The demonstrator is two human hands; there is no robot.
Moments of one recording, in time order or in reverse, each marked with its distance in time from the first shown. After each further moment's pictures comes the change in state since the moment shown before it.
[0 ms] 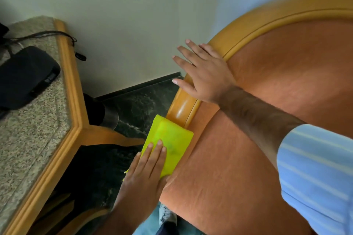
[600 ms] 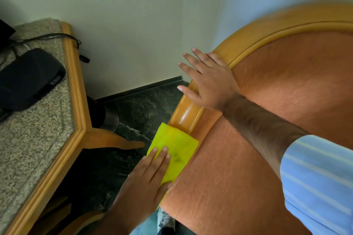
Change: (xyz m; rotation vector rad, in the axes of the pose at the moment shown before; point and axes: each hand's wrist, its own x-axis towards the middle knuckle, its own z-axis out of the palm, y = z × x) left_hand 0.010 -0.012 -0.017 -0.038 0.006 0.111; right_hand 0.001 -0.001 0.001 -0.037 -0.016 0.012
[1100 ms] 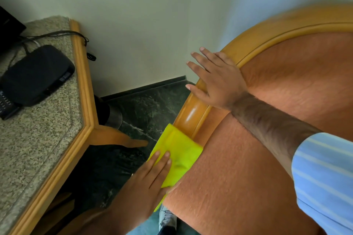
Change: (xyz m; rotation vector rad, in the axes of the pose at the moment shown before) left_hand -0.016 -0.009 -0.001 0.061 0.031 0.129; right_hand 0.002 0.001 -0.001 -0.011 -0.042 -0.012
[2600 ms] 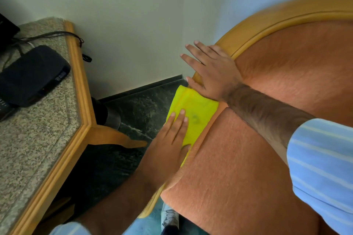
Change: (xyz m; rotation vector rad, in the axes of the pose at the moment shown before) left_hand 0.092 0.008 -0.020 -0.210 -0.034 -0.191; right_hand 0.001 0.000 0.002 -0.001 0.019 -0.004
